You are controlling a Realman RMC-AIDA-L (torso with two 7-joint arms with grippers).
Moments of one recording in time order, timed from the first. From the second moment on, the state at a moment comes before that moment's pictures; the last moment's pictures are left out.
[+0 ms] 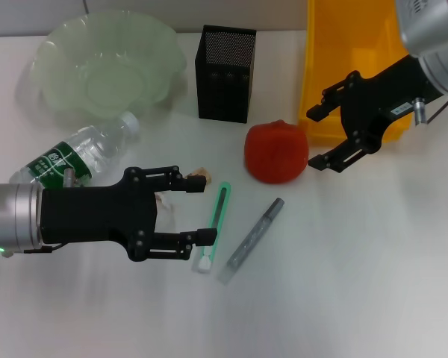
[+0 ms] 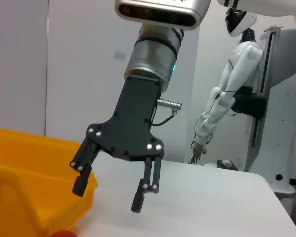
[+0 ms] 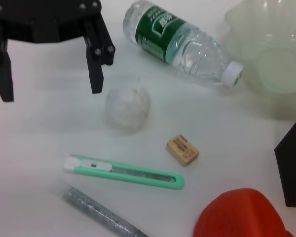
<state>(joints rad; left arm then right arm) -0.47 -2.03 1.00 0.57 1.76 1.68 -1.10 0.85 2.04 -1.02 -1.00 -2.47 -1.61 1.63</state>
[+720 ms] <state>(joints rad) -0.46 -2.04 1.00 0.57 1.77 1.69 -1.09 0.96 2.08 -1.13 -0.85 -2.56 -1.40 1.67</state>
